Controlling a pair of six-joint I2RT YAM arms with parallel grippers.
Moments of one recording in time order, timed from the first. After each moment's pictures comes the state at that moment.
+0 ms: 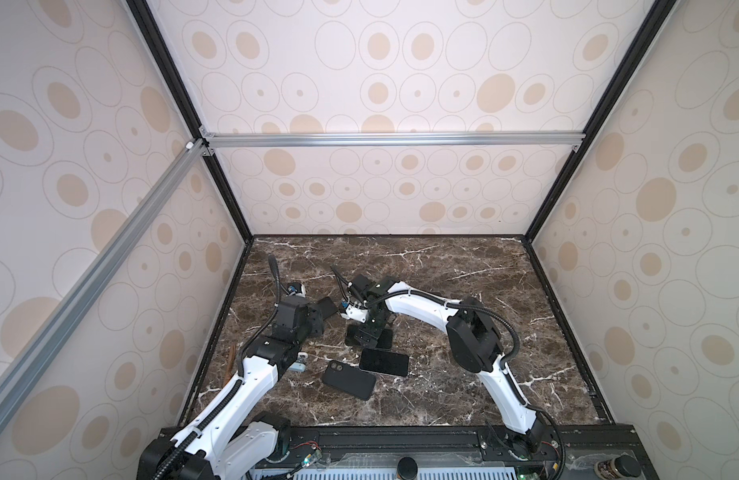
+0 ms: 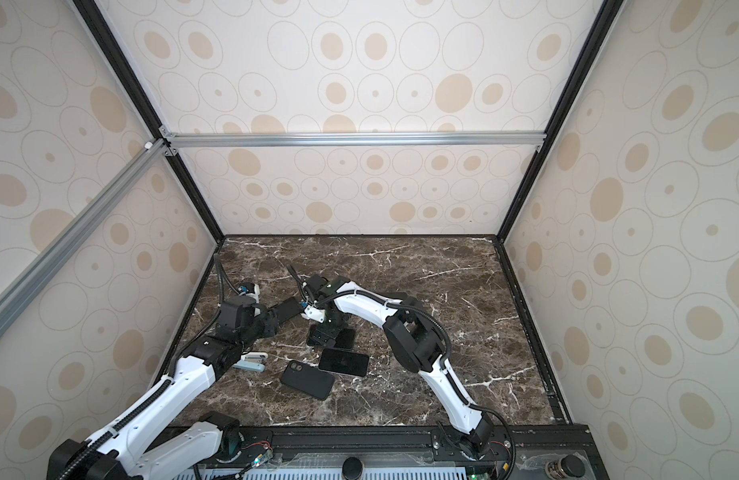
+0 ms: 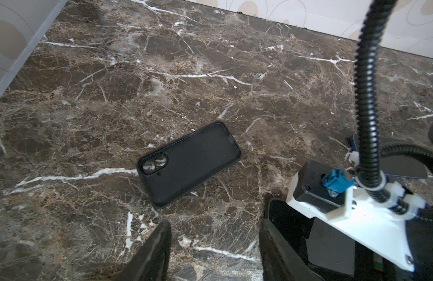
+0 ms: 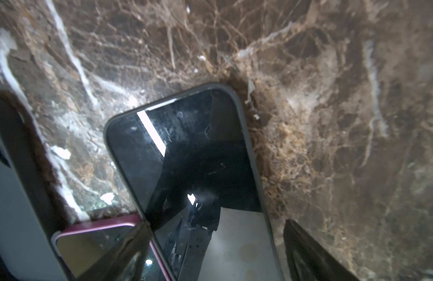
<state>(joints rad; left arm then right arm) -0.31 0.98 0.62 -0.33 -0.20 -0.38 0.87 2.32 1.94 -1.03 -0.10 -0.28</state>
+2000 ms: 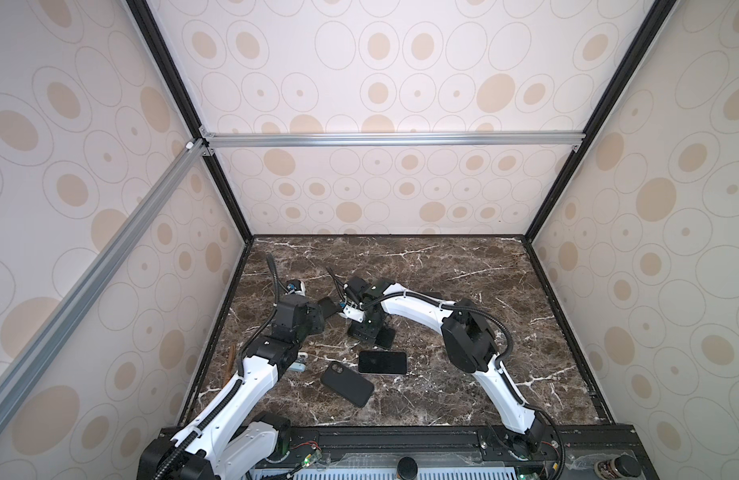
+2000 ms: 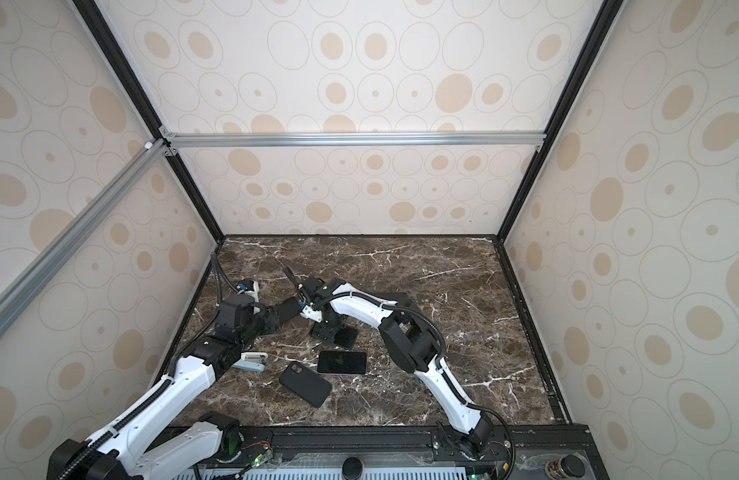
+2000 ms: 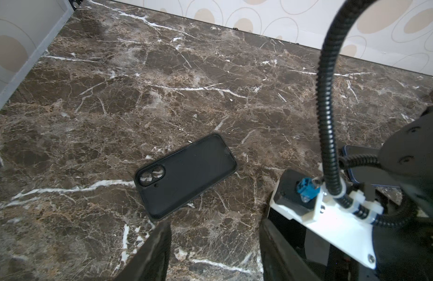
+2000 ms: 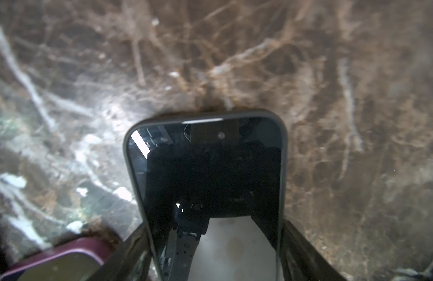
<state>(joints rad) -0.30 0.98 0.62 -0.28 -0.20 -0.38 0.87 2.37 2.00 -1.01 -0.01 -0.24</state>
